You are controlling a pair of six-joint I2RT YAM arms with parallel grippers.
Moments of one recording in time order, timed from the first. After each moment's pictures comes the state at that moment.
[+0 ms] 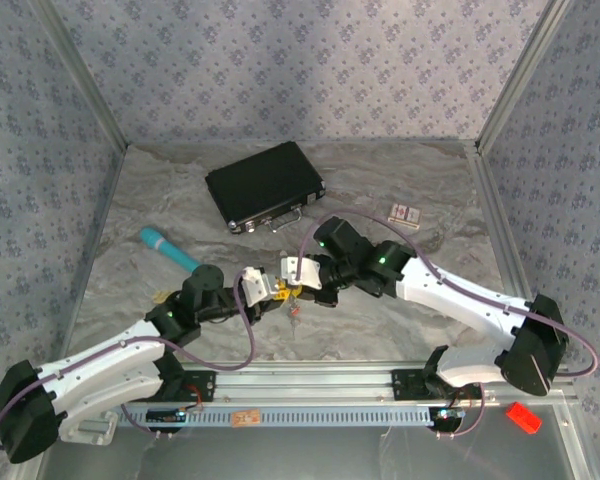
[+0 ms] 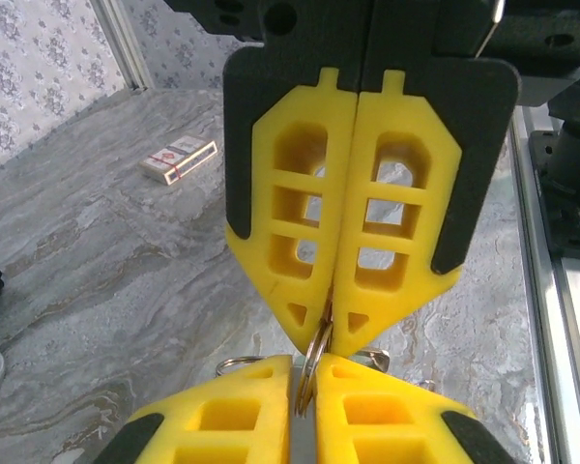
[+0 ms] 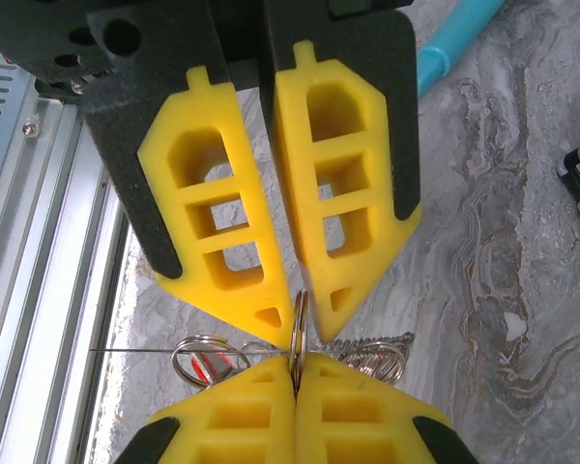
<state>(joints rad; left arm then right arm) -0.86 0.81 0.38 0.15 0.35 0.22 0.93 1.30 1.08 -0.63 -0.37 -0.63</state>
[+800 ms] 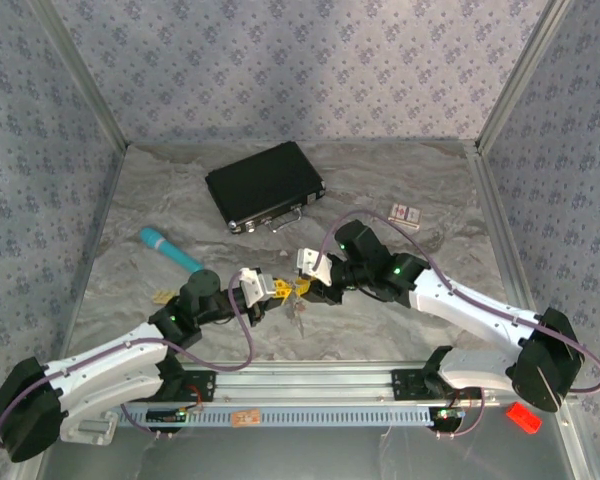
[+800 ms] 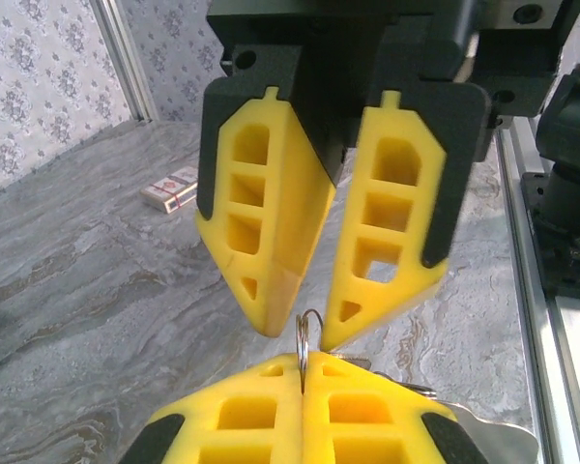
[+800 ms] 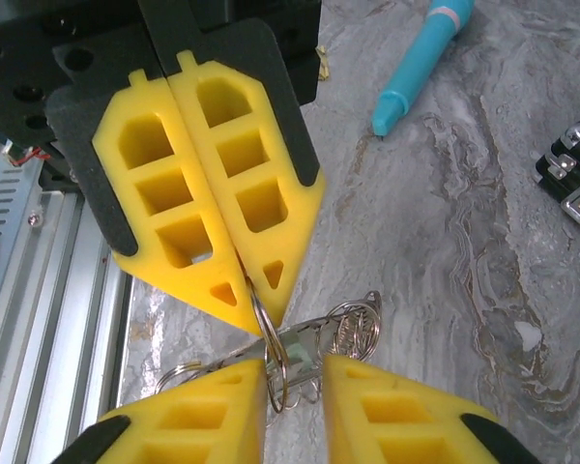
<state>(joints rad) -0.86 0.82 0.30 0.34 0.37 0.15 0.84 1.20 0.87 -0.35 -0.51 -0.44</state>
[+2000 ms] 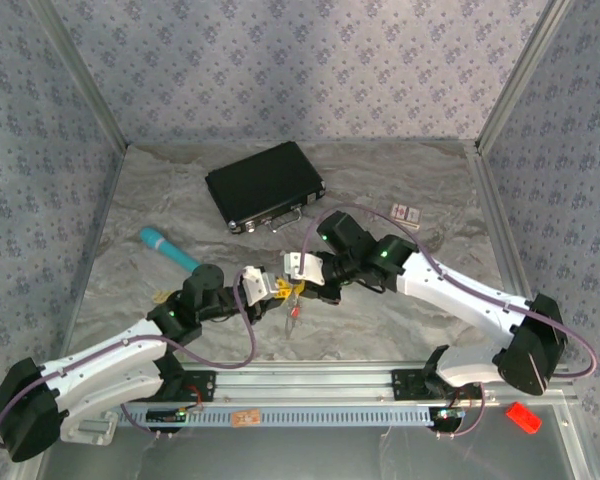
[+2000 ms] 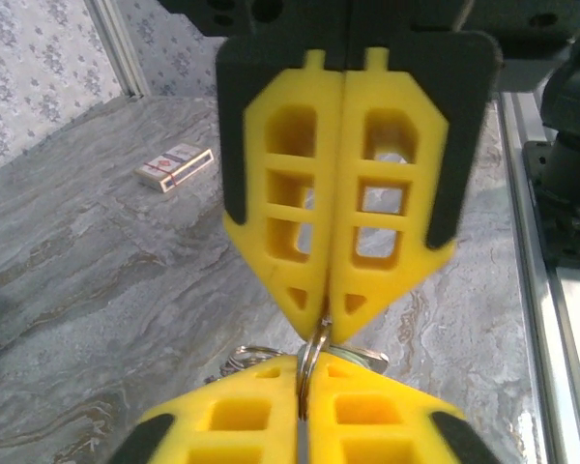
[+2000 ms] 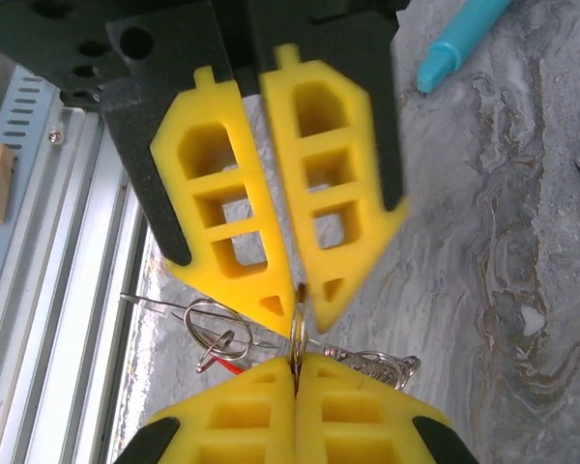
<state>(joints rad) -0.86 0.83 0.37 0.19 0.38 0.21 0.89 1.32 1.11 -0.69 -0.43 -0.64</state>
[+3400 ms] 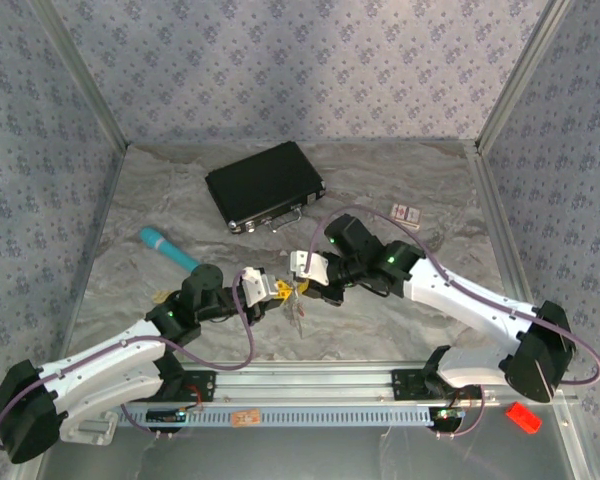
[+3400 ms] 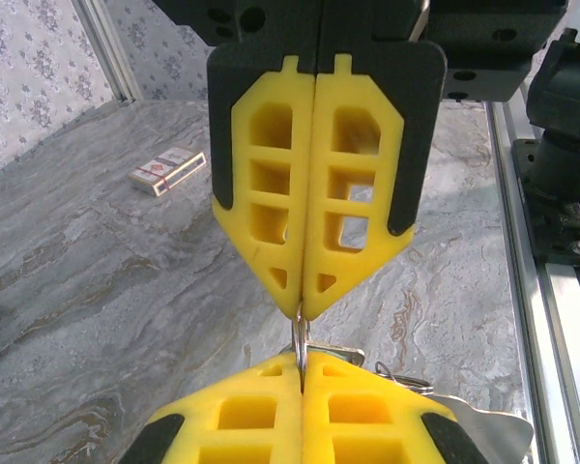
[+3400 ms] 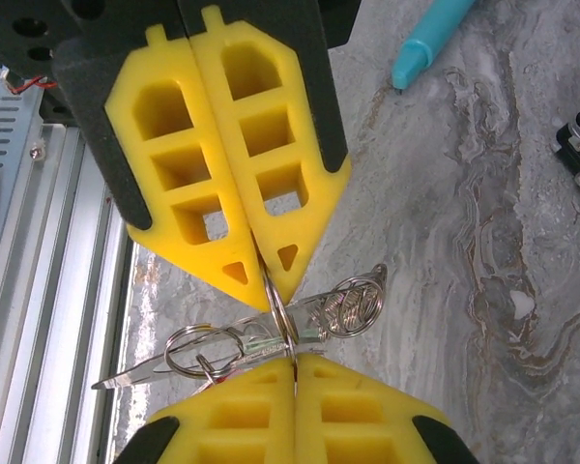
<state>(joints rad) -0.86 0.81 0.37 0.18 0.40 0.22 0.86 1.26 1.03 -0.61 -0.43 -0.57</state>
